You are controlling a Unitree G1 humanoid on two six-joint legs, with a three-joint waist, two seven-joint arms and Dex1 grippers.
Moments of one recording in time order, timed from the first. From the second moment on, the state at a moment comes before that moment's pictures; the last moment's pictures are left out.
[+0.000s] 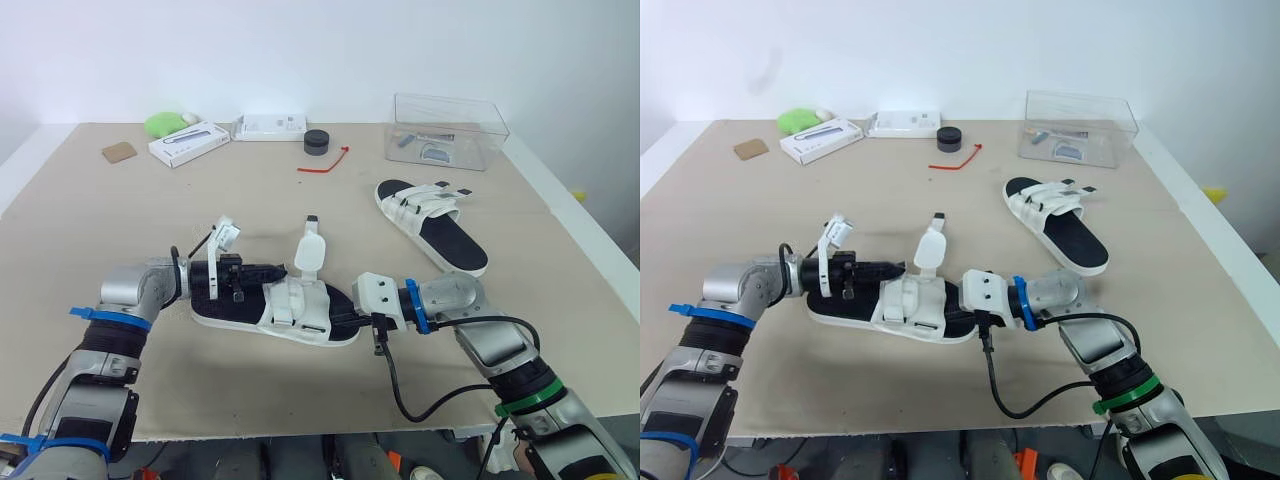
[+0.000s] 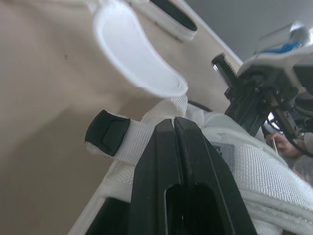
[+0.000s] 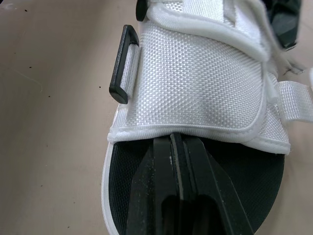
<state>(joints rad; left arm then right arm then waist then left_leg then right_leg) -0.67 0.53 -0.08 0.35 -0.59 0.83 -1.17 -0.48 -0.59 0.36 -0.07 0.11 0.19 1.18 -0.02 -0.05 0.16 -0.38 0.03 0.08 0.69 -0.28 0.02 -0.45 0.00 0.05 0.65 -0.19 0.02</state>
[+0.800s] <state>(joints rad) -0.88 0.46 0.04 0.57 -0.57 1.02 -1.01 -0.48 -0.59 0.36 -0.07 0.11 0.15 1.17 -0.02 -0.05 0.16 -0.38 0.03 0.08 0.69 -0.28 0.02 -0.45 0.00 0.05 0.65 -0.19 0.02</state>
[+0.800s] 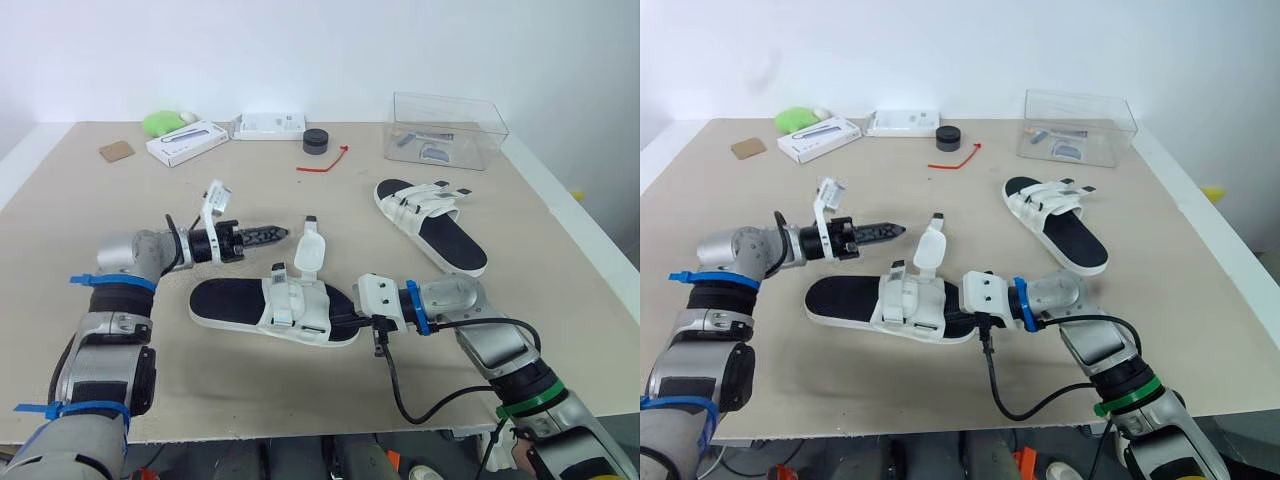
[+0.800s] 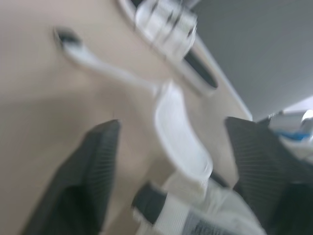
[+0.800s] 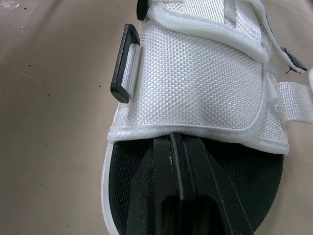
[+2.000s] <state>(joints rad) -1.27 0.21 0.14 1.21 -0.38 0.66 -1.03 -0.46 -0.58 0.36 -0.10 0.10 0.17 1.13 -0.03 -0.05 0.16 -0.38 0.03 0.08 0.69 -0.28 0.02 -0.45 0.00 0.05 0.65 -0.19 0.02</state>
